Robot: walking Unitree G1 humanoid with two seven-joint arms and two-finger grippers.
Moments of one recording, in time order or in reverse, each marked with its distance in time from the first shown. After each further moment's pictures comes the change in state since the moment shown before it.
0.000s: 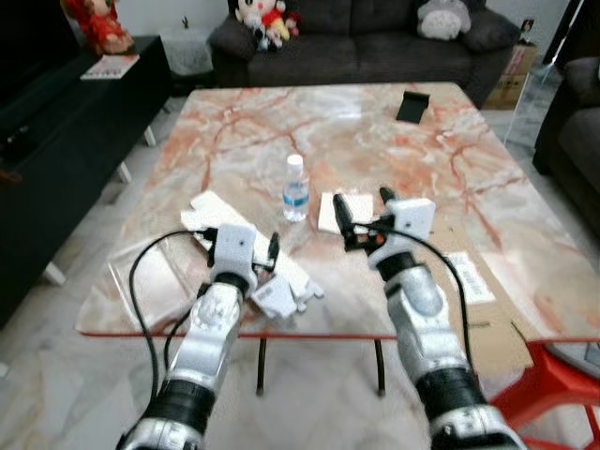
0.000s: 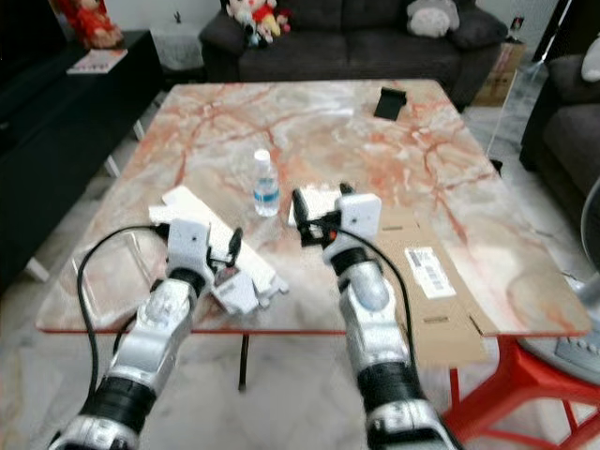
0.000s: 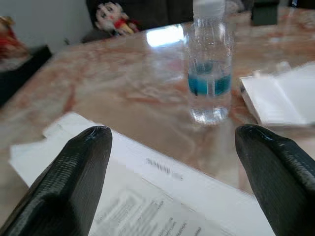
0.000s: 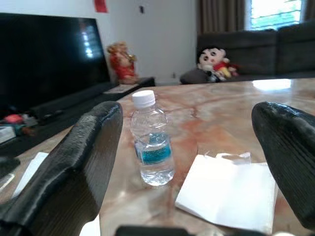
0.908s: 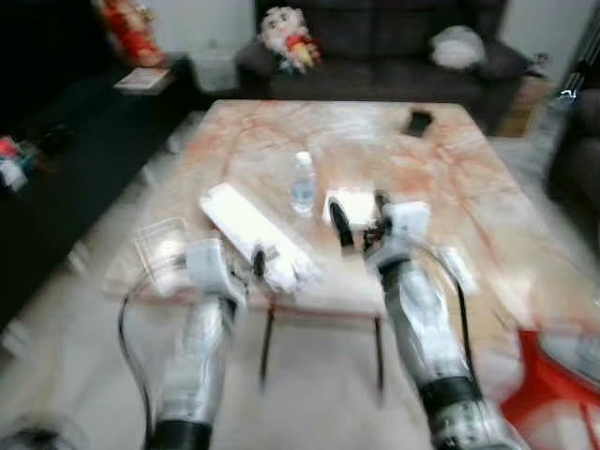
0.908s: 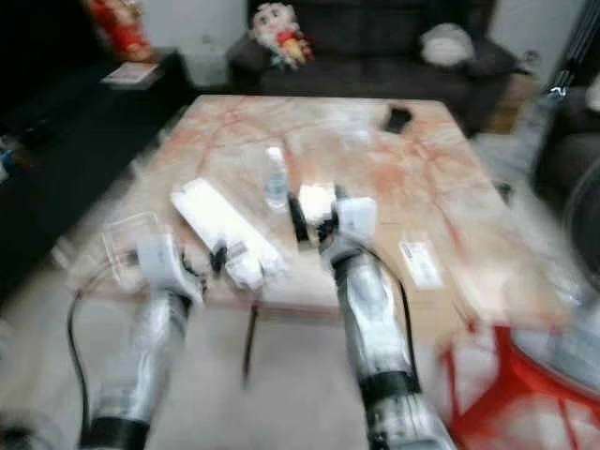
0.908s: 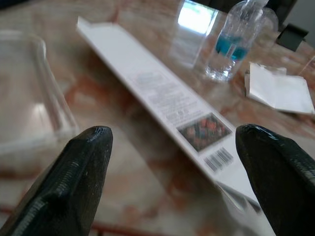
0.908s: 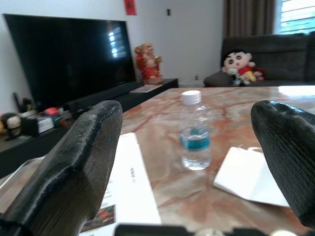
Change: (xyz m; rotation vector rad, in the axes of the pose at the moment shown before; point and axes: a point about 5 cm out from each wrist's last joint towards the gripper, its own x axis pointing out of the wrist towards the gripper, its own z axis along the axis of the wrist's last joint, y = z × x) left arm -0.030 0.005 -0.023 -0.428 0.198 0.090; right arm -0.003 0.002 -0.003 0.017 0.020 0.016
